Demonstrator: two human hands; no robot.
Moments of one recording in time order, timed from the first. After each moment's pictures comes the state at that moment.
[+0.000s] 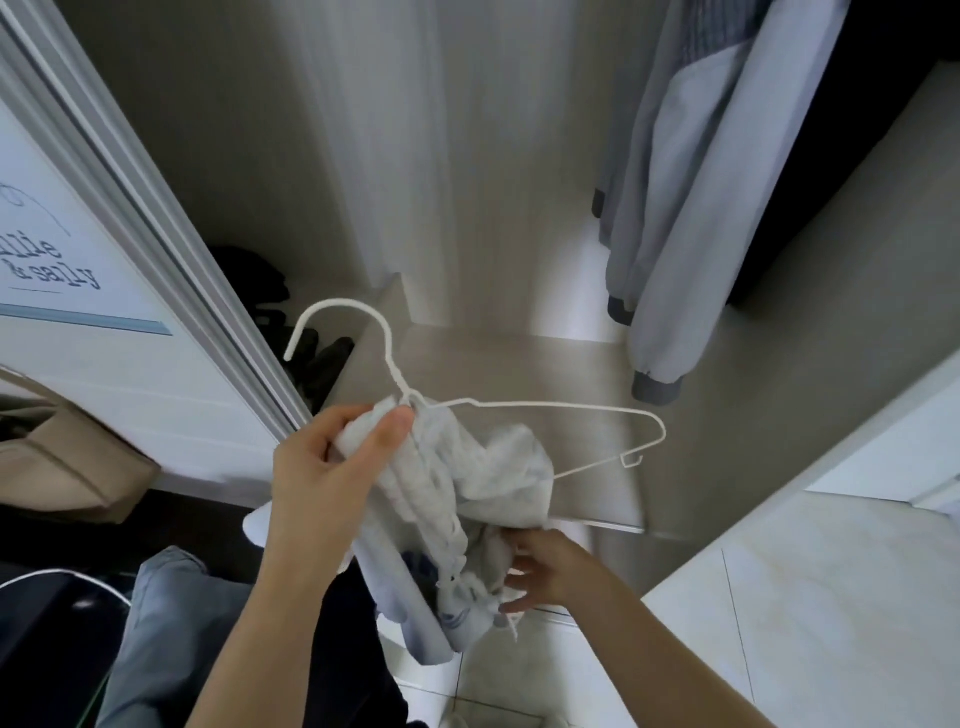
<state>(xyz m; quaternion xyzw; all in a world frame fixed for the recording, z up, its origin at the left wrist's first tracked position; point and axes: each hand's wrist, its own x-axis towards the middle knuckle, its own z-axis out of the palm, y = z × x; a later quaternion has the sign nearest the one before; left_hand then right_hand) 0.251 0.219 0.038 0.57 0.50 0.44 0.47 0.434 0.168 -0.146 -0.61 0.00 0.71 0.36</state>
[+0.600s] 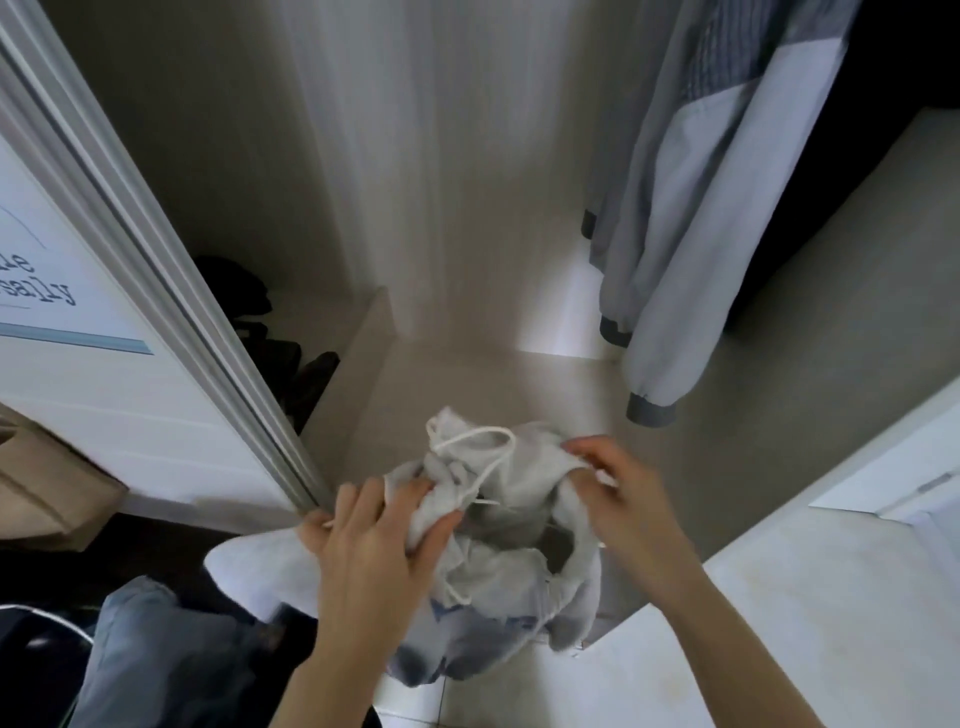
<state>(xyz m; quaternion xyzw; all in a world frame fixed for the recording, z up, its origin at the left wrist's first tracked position) 0.252 0.218 -0.051 0.82 0.49 0.28 0.05 0.463 0.141 -0.012 -0.70 -0.45 0.26 0.49</state>
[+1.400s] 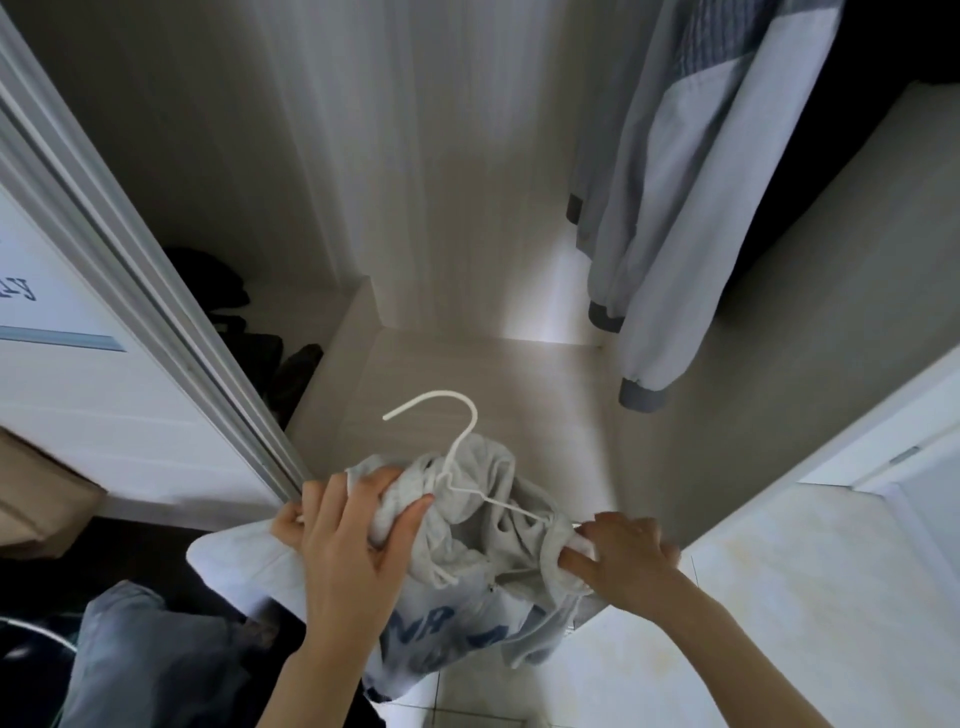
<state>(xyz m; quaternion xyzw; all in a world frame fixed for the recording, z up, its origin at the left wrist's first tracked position) 0.249 0.226 -0.062 0.78 0.45 0.43 0.08 0.478 0.125 -0.073 -0.83 -0.46 0.30 -0.03</state>
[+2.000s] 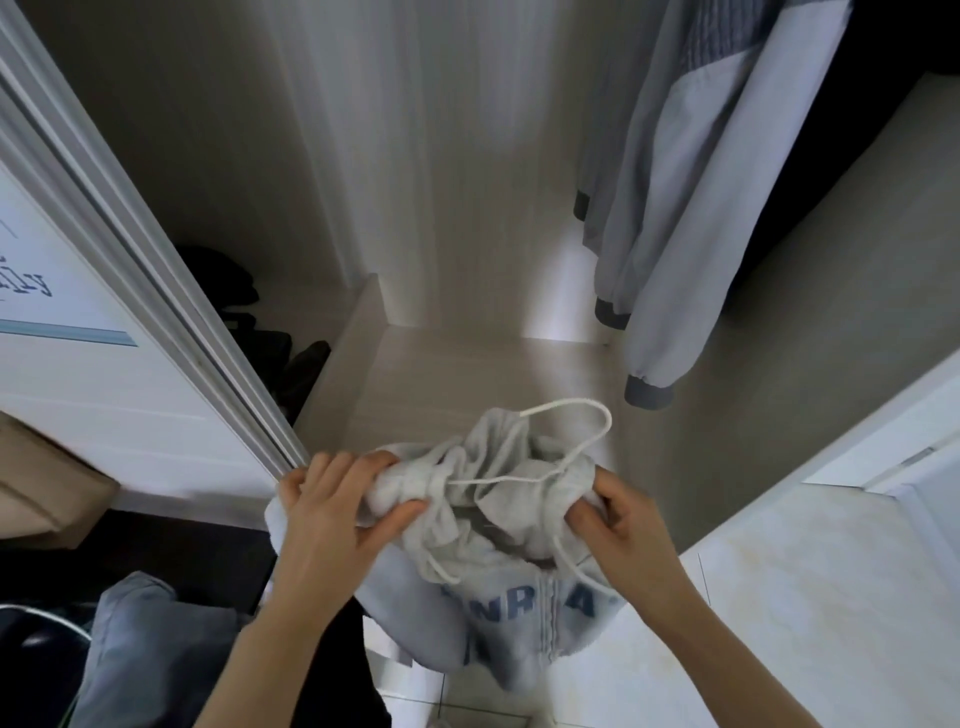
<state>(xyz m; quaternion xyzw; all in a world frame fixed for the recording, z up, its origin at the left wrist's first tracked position) 0.224 0.259 -0.064 0.86 0.39 0.33 0.07 0.453 0.122 -0.045 -0.68 -0.45 0.25 0.52</state>
